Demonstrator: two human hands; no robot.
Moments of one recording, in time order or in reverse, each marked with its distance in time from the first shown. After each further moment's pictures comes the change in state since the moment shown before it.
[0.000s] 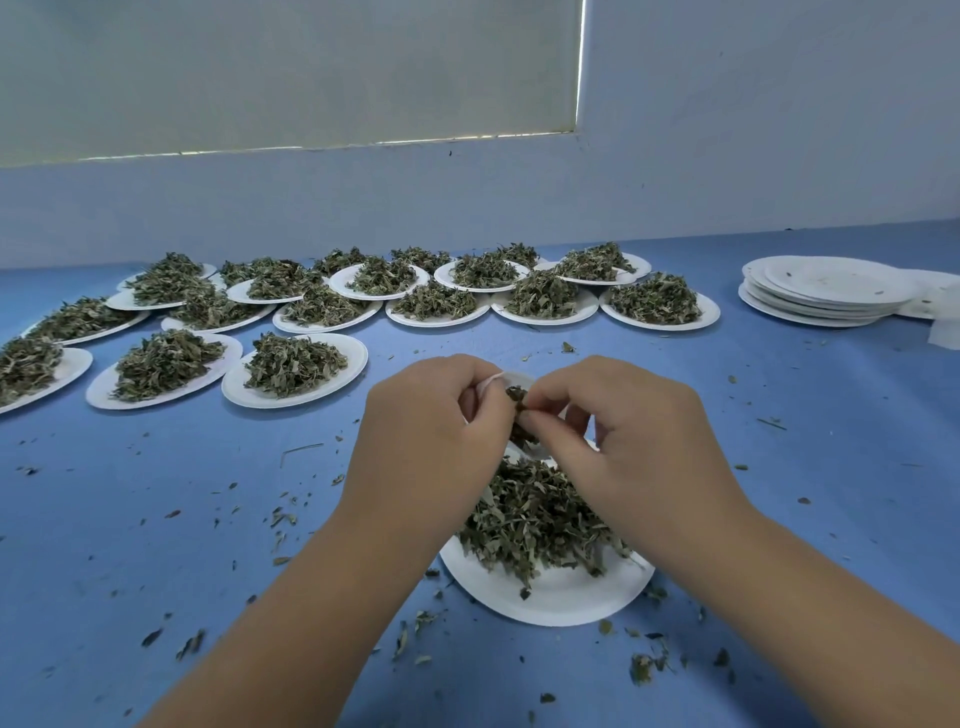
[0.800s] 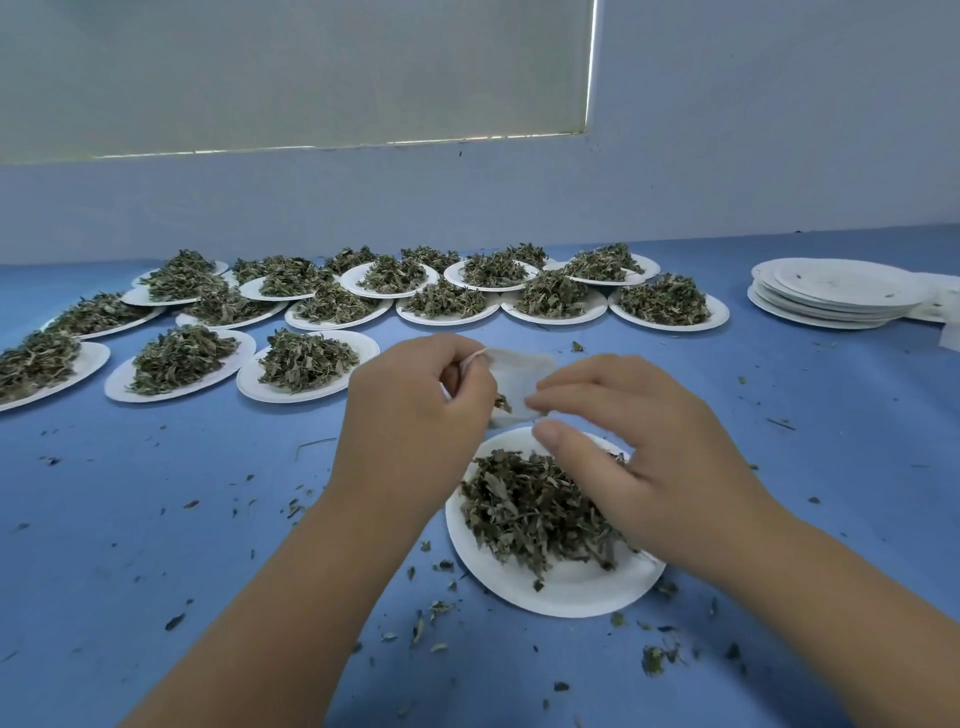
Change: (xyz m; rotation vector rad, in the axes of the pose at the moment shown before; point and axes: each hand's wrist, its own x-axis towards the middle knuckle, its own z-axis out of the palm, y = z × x) left_hand 0.007 -0.008 -0.013 0.003 0.100 -0.005; right_hand -0.006 0.005 -0.005 0.042 -0.096 -0.062
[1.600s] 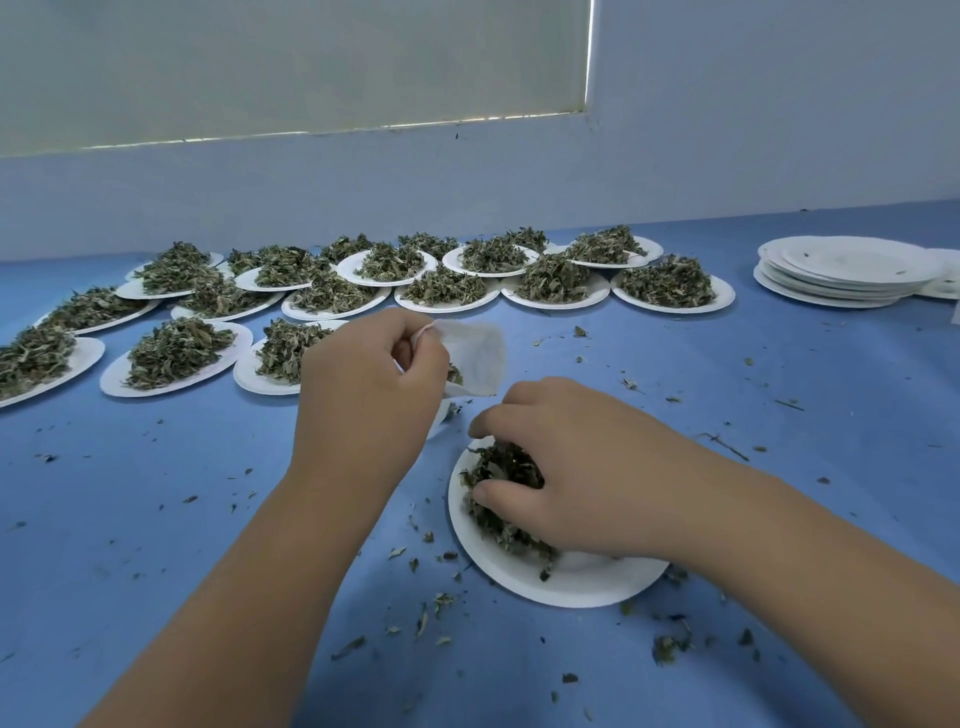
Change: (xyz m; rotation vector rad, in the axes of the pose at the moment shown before) left_hand 0.011 -0.021 -0.008 0.069 0.098 -0.015; right_hand 0.023 -0.019 0.019 -0.268 -0.550 0.033
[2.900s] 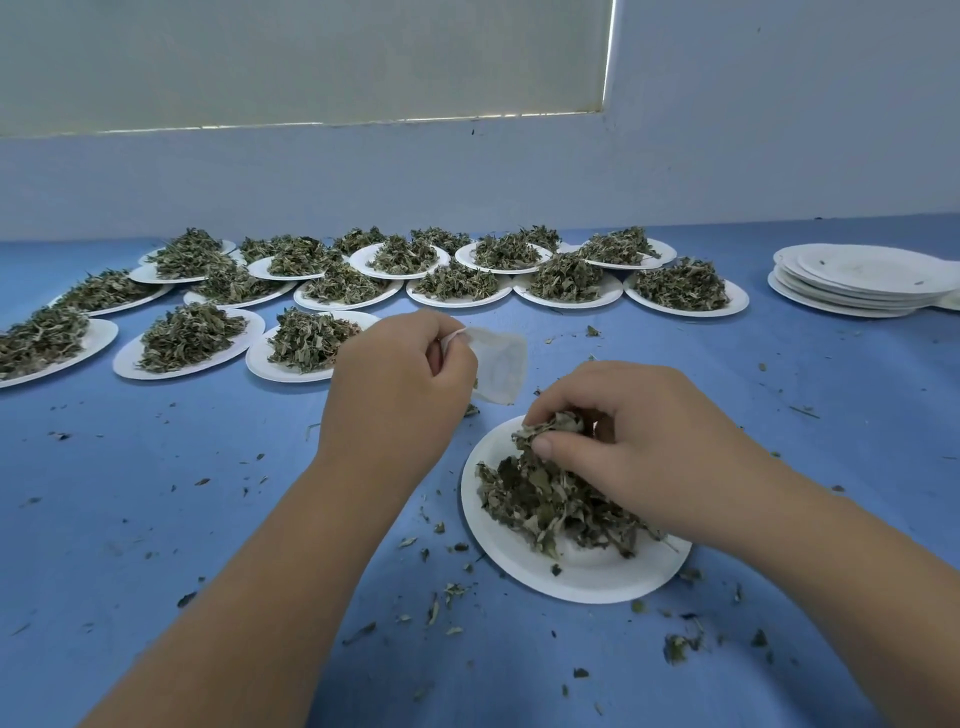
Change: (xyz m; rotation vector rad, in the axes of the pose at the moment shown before) left_hand -0.003 -0.003 0.003 0.022 -0.077 0.027; right_hand -0.015 0.010 -0.010 0.383 0.179 0.135
